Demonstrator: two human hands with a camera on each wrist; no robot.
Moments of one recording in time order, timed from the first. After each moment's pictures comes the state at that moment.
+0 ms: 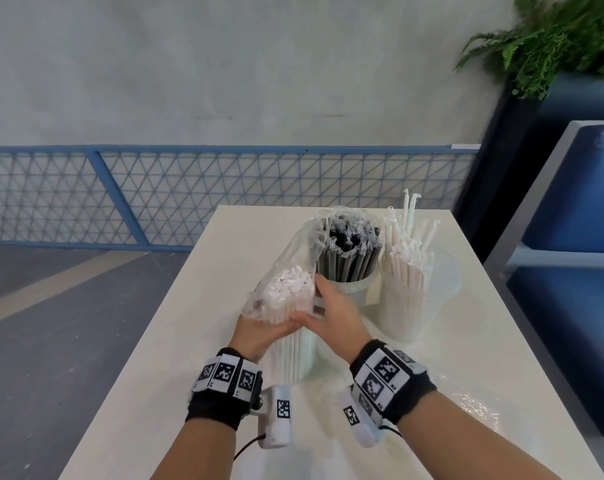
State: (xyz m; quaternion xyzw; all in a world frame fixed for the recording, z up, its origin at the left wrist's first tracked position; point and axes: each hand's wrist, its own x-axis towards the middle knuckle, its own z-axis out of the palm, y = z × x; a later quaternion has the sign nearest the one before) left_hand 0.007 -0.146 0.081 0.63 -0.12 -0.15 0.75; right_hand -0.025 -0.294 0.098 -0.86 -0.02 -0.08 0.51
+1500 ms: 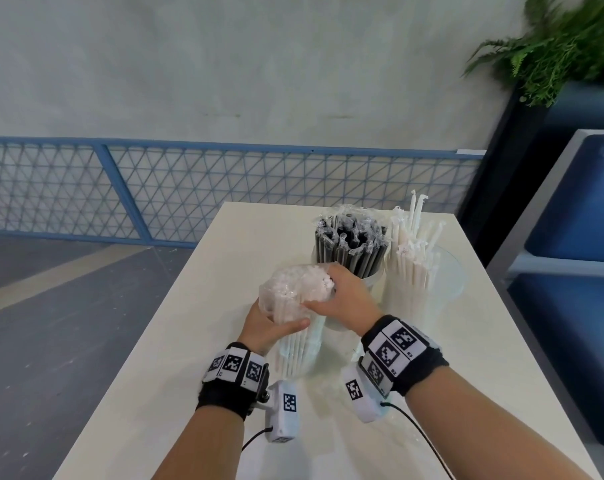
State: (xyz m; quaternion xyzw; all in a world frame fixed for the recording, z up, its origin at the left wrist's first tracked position) left_hand 0.018 -0.144 0.061 0.68 -0.12 -0.14 0.70; right_hand -0.011 -0.304 0.123 -0.92 0.00 -0.06 0.38
